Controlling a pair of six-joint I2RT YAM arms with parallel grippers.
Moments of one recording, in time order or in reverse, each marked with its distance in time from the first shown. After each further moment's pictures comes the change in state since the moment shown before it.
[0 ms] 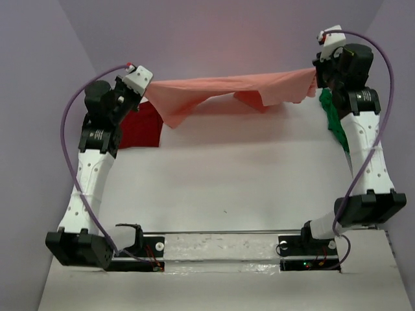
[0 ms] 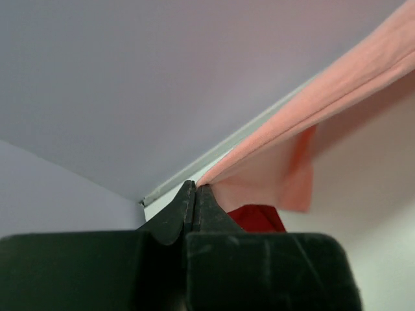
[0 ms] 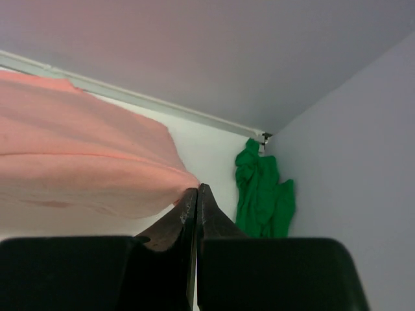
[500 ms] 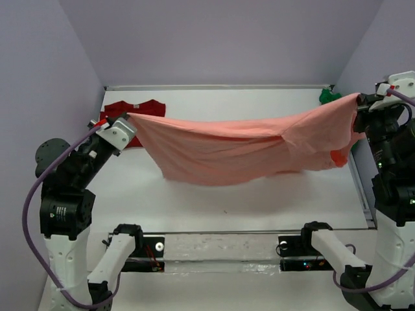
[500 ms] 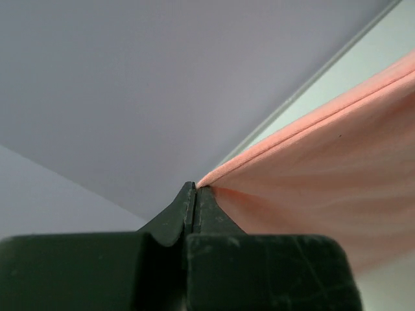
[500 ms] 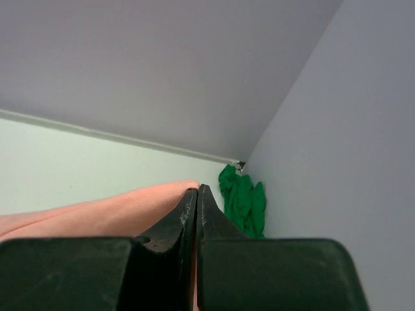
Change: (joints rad) left arm -0.005 -0.526 -0.058 -0.401 0.164 0.076; right arm -0.002 -0.719 -0.307 -0.108 -0.010 0.077
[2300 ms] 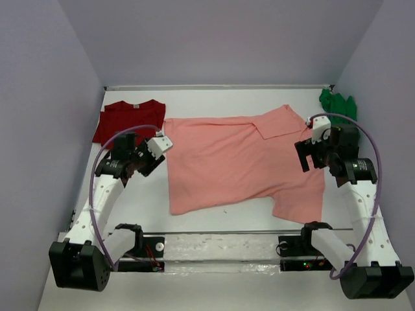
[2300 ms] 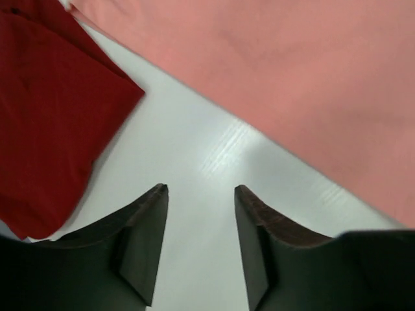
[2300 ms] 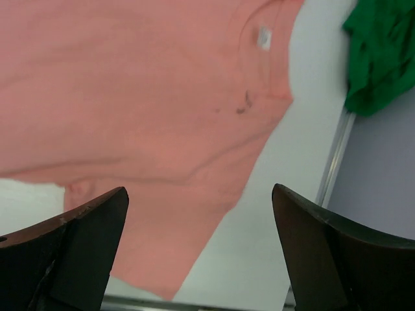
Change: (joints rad) left arm -0.033 0.292 -0.497 0.022 -0.088 0.135; right arm -0.018 0.019 -0.553 -0.143 -0.070 -0.074
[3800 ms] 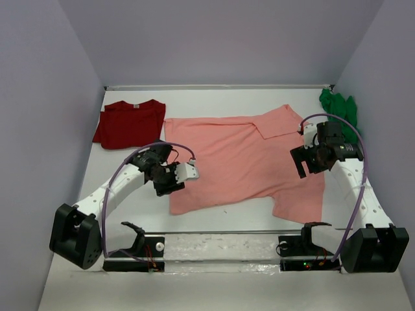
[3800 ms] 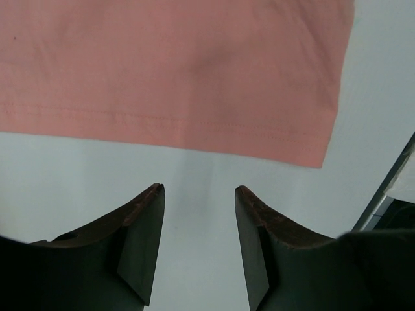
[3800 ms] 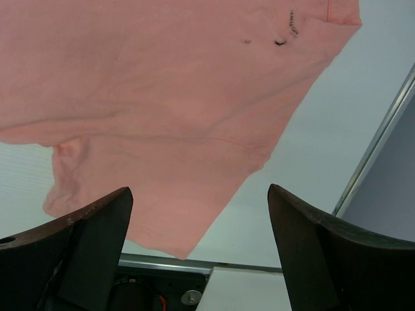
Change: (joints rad) left arm -0.341 0.196 0.001 -0.282 -0.072 0.147; right arm 0.000 0.226 -0.057 -0.143 0.061 0.036
